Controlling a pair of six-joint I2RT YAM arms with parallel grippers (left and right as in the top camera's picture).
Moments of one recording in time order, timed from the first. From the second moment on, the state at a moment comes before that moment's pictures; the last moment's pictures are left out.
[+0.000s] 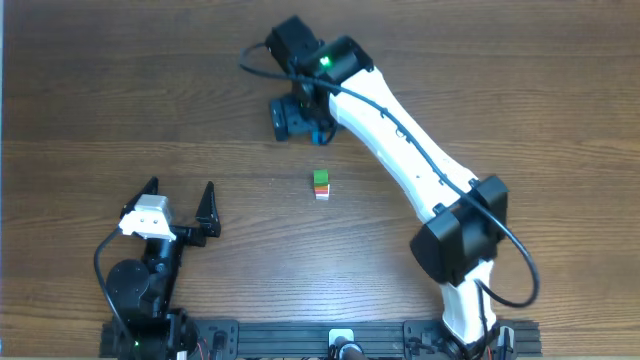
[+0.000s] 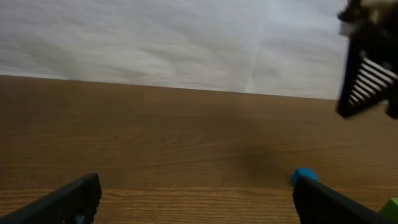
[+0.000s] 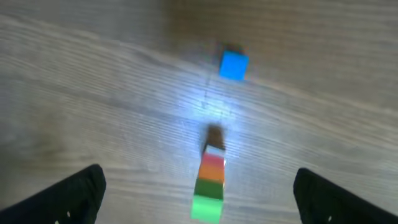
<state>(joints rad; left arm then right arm) 0.05 0.01 0.01 -0.06 0.18 -0.12 0.62 2.10 2.10 -1.33 0.00 0.41</state>
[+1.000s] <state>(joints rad) 0.05 0.01 0.01 -0.06 0.18 -0.12 0.55 2.46 2.21 -1.33 -0.06 0.41</state>
